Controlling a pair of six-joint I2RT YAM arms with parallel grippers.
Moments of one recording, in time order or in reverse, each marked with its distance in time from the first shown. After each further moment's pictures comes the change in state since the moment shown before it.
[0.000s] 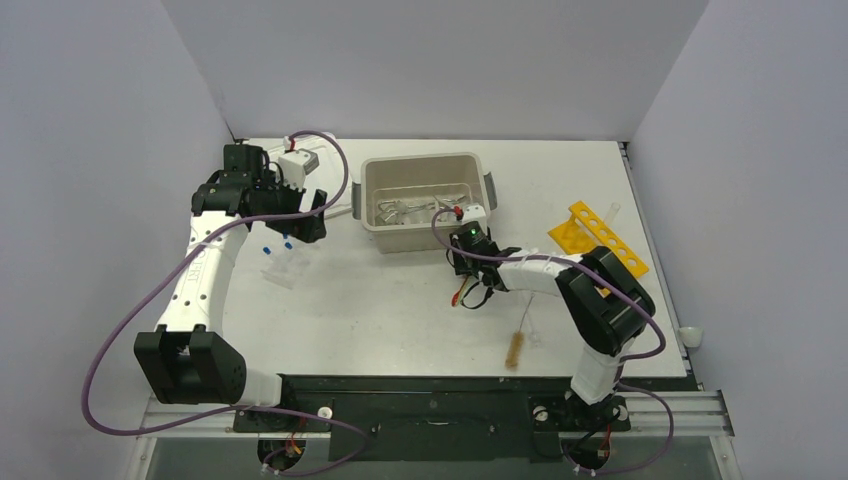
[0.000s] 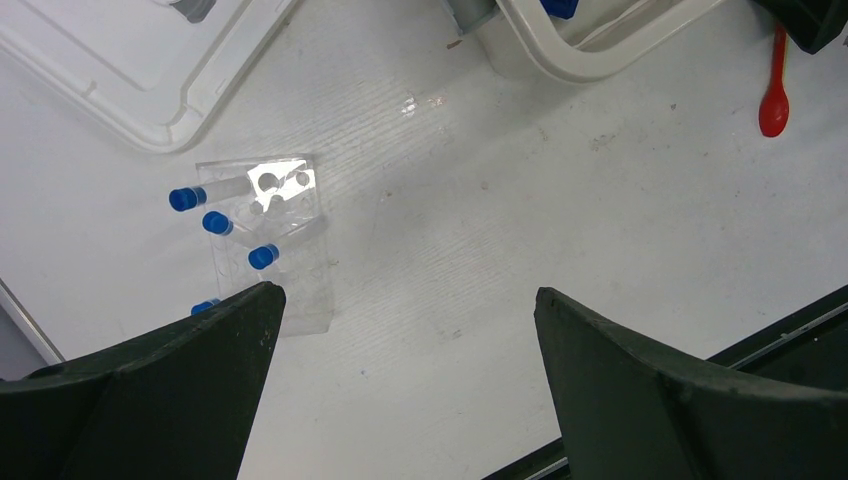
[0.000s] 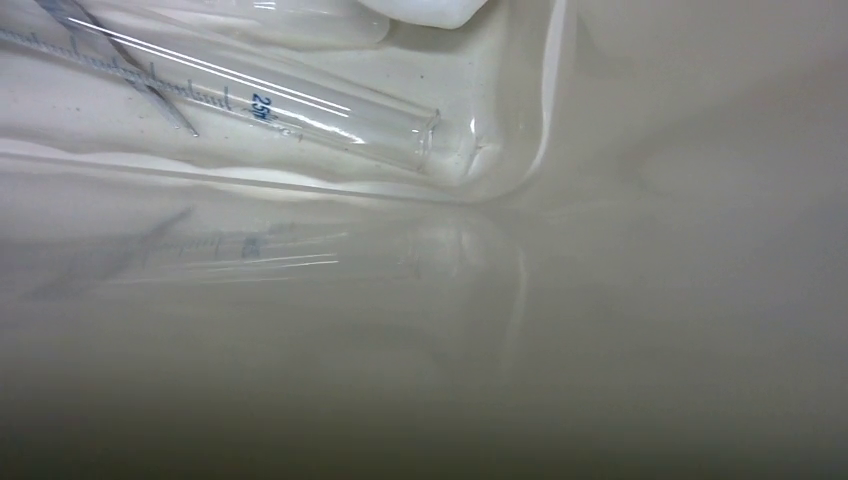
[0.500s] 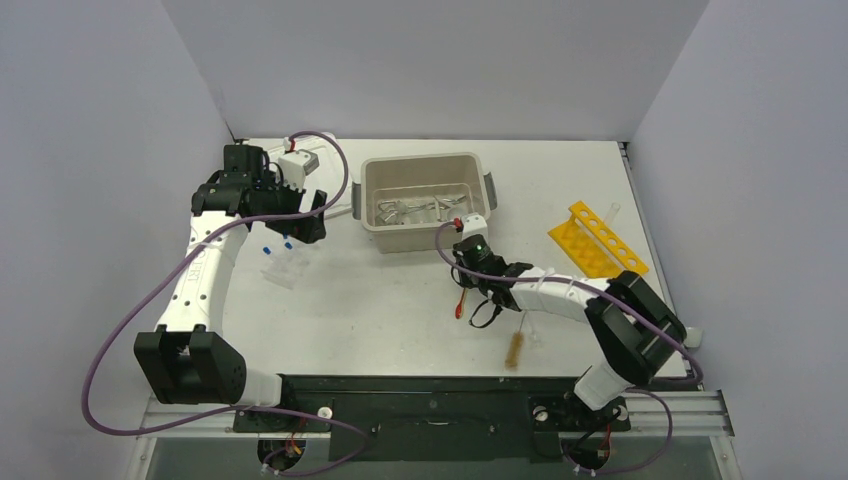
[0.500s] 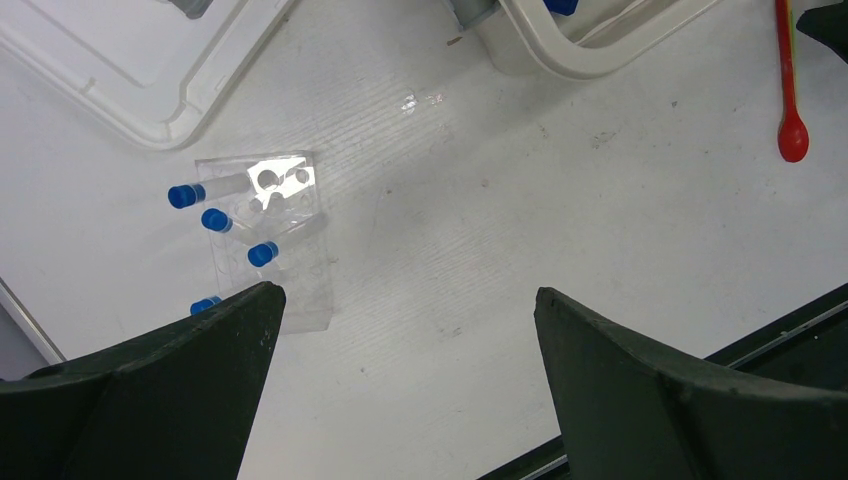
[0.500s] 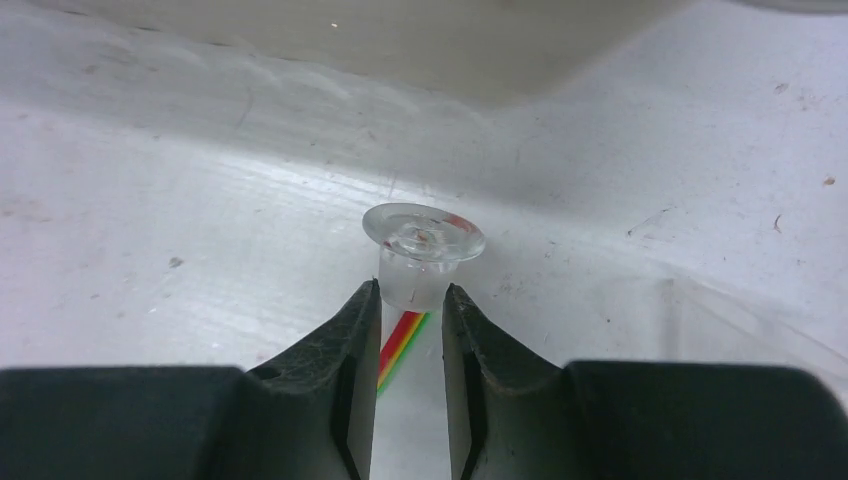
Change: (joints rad) left arm 0.000 0.000 0.000 -0.006 -0.003 0.002; right arm 0.075 -0.172 -0.132 0.008 -0.011 0.003
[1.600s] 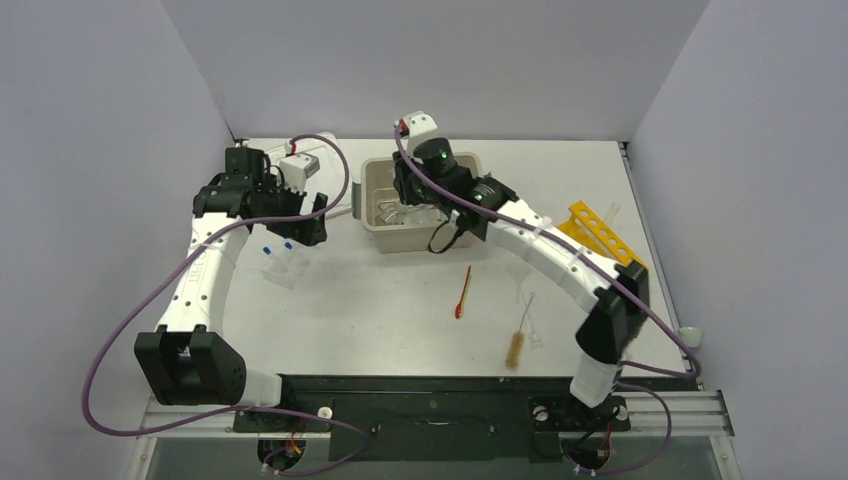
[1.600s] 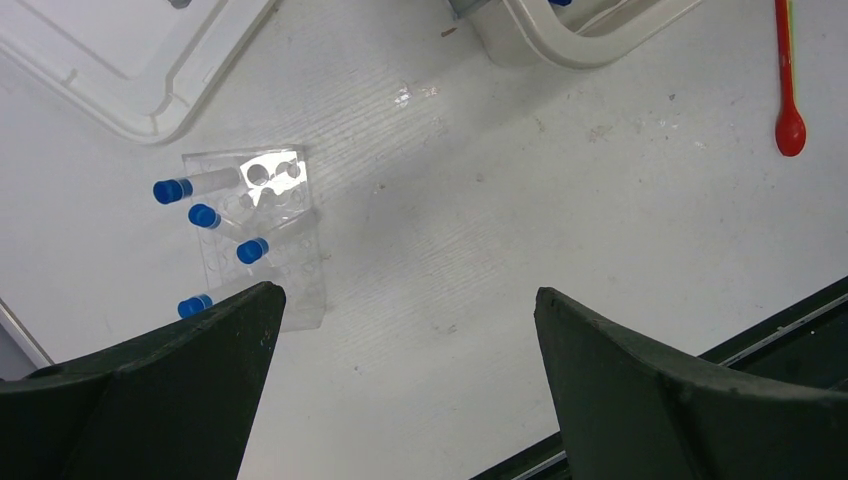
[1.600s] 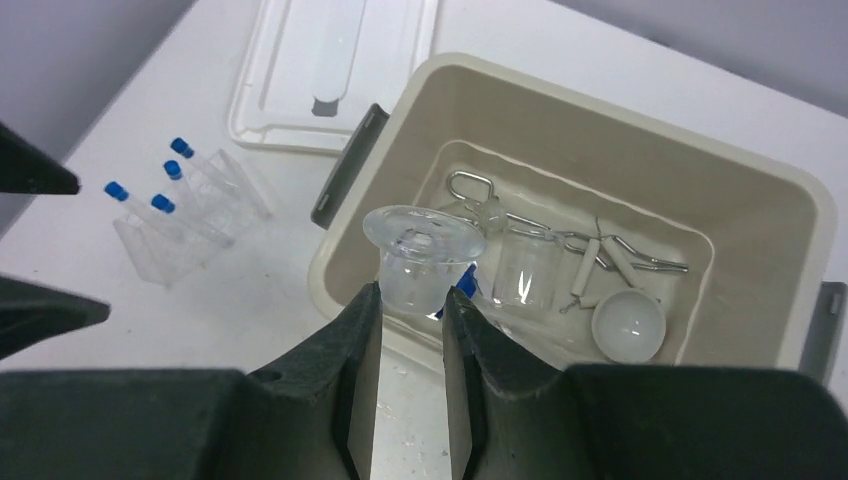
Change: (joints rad) left arm 0.000 -0.006 -0.020 0.005 0.005 -0.002; right arm 0.100 0.071 0.863 -0.415 -0.116 -0.083
